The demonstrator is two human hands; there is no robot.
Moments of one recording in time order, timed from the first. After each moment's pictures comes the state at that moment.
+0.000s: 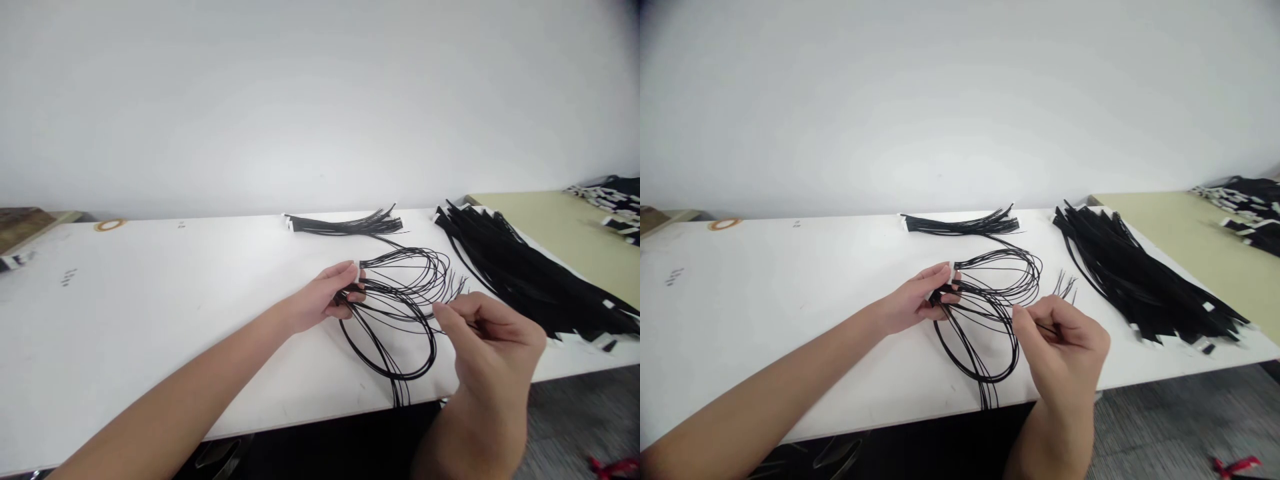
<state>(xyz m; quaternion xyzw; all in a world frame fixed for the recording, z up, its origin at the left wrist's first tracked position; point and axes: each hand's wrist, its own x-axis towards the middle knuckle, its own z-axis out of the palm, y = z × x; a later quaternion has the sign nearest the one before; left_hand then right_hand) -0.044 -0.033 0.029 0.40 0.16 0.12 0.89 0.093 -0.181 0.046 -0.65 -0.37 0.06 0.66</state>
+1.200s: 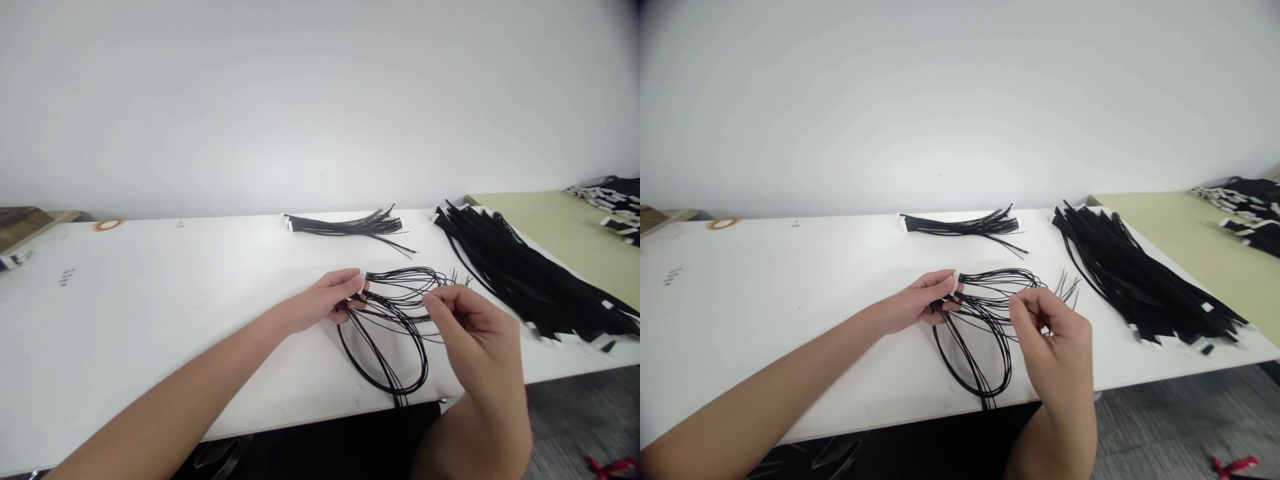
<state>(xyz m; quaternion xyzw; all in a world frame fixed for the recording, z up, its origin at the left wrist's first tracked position) -0.046 -0.036 0.030 0.50 0.18 0.09 0.84 0.106 -0.184 0.041 -0.71 -0.44 0.09 0.55</state>
